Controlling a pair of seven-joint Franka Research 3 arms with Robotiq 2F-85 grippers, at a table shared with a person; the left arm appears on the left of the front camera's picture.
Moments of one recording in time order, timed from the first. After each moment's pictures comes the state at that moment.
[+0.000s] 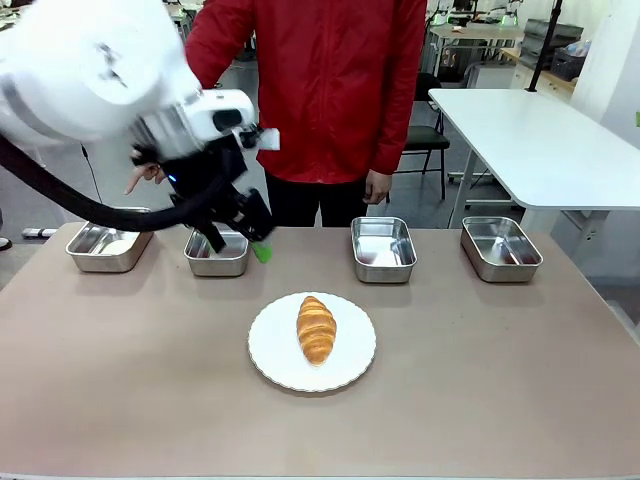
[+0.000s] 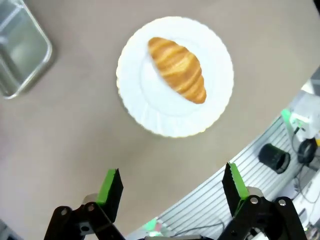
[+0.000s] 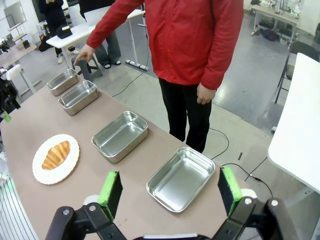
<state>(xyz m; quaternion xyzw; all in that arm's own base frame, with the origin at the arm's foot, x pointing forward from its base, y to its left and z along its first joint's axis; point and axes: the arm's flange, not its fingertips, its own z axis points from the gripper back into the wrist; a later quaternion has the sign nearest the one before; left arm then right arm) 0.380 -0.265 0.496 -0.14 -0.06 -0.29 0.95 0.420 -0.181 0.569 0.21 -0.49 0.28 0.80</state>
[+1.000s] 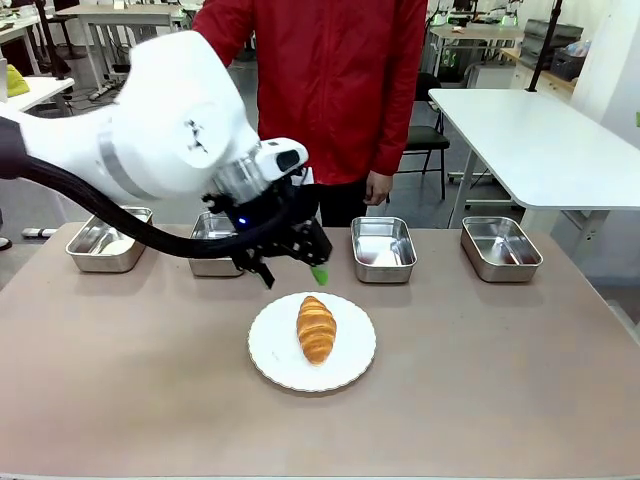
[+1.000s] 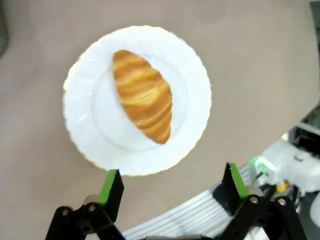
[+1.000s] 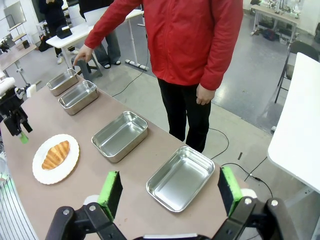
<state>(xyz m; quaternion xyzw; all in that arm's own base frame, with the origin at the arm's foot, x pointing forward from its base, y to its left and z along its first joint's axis) 0.385 -0.338 0.433 -0.19 -0.03 -0.14 0.97 0.420 -0.182 0.569 0.21 -0.49 0.28 0.80</state>
